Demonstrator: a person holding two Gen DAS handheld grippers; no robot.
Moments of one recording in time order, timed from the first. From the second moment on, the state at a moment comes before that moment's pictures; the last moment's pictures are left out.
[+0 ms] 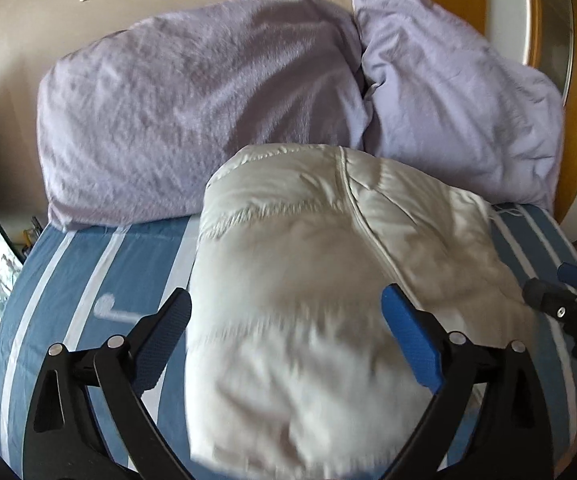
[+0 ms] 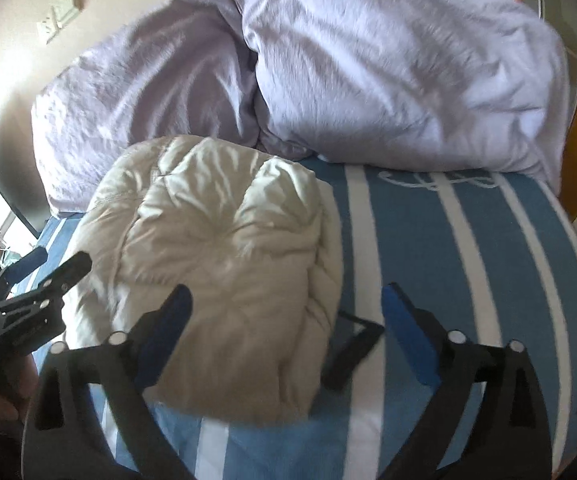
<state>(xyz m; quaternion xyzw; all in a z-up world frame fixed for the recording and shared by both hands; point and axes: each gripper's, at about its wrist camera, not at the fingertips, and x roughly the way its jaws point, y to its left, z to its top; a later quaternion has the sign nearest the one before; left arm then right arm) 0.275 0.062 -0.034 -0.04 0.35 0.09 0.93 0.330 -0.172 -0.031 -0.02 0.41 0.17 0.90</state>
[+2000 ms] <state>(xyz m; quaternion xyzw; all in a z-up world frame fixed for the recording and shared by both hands) 0.105 0.045 -0.024 -0.15 0.38 0.05 0.91 0.159 -0.185 -0.021 0.00 0.46 0.19 0.87</state>
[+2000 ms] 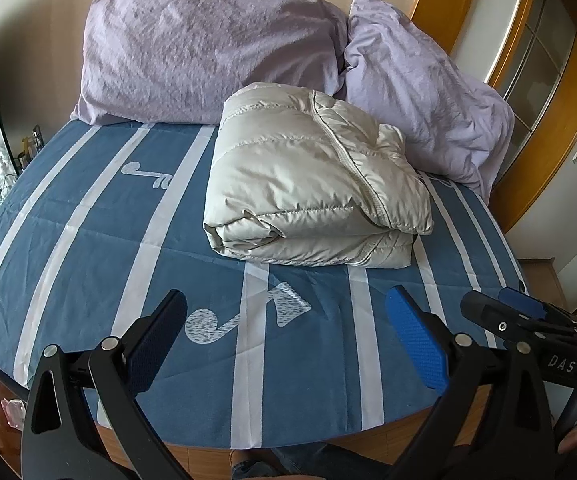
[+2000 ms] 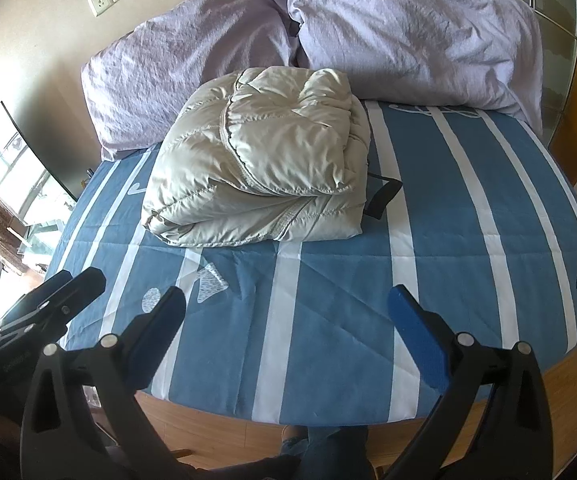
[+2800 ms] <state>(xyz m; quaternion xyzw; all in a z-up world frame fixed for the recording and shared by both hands) 0.108 0.042 -0.024 -0.15 0.38 0.05 0.91 0.161 -0.186 -0.022 0.00 0.46 0.19 0.87</state>
